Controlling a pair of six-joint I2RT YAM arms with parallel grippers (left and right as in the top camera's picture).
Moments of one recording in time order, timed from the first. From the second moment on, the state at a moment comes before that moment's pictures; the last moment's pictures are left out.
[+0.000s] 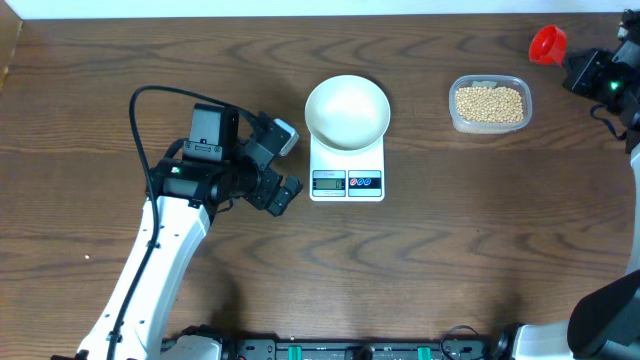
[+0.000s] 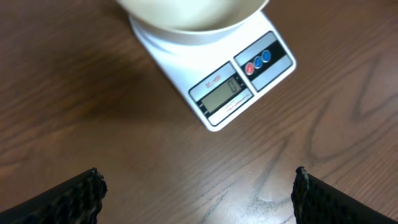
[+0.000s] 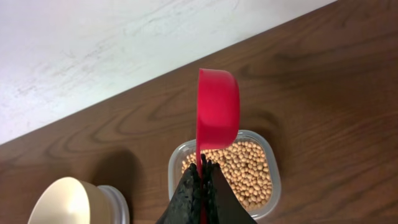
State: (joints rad) left arm -0.19 1.33 1.07 -0.82 0.38 0.40; right arm -0.35 1.61 1.46 -0.51 -0.47 0.19
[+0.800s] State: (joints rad) left arm -0.12 1.35 1.56 -1.39 0.46 0.60; right arm -0.35 1.61 1.46 -0.52 -0.46 0.17
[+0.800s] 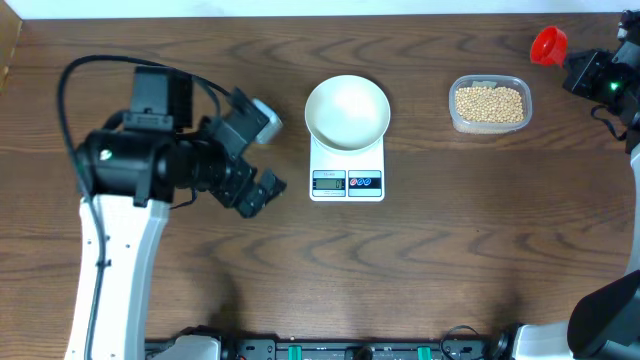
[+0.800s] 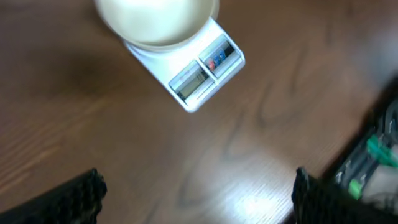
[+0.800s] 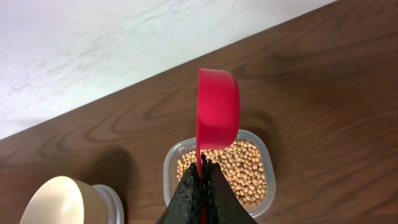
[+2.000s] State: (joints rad) left arm -0.19 1.52 1.56 -1.24 0.40 0.61; right arm -0.35 1.61 1.46 -0.56 -0.45 0.17
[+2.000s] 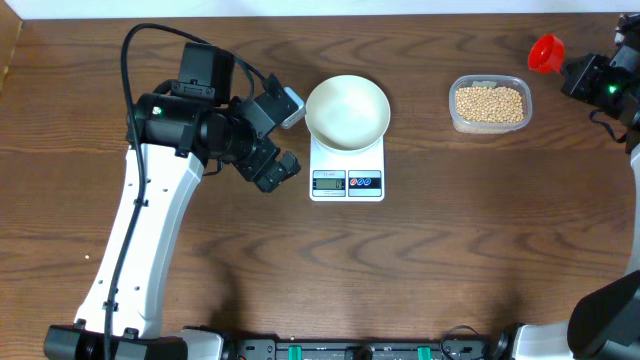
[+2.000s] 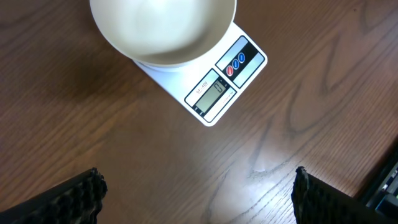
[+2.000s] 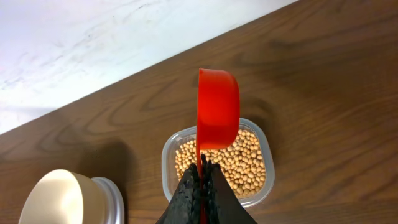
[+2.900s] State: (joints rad) left arm -0.19 1.52 1.56 -1.24 0.40 0.61; right arm -0.35 1.61 1.46 -0.56 -0.45 0.17
